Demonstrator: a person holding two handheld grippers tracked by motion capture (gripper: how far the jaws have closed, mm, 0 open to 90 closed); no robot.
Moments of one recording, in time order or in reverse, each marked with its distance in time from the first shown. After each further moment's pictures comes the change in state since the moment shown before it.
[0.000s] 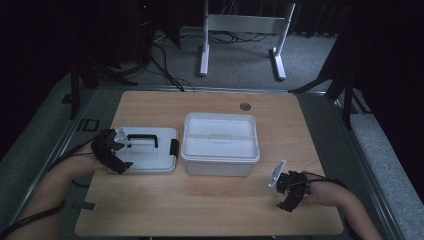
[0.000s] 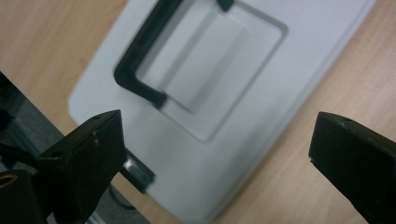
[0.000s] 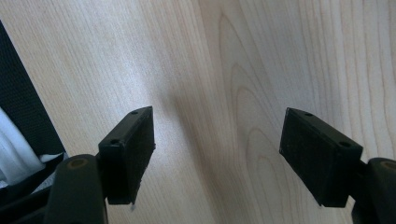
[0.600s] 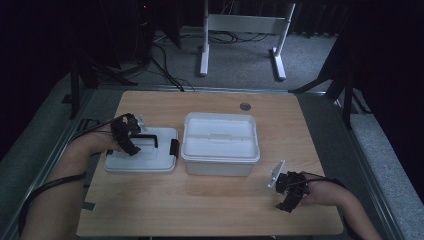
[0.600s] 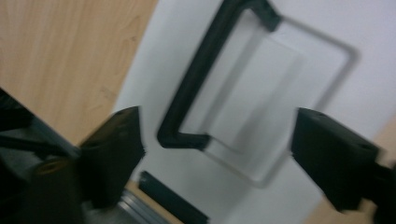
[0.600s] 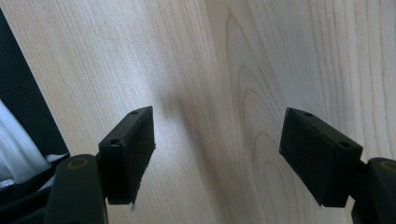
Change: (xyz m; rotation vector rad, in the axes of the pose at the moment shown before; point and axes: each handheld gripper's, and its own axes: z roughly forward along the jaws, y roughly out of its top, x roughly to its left) left arm 0.031 0.056 0.035 0.186 0.006 0.133; right arm -0.002 0.001 0.005 0.000 0.032 -0.008
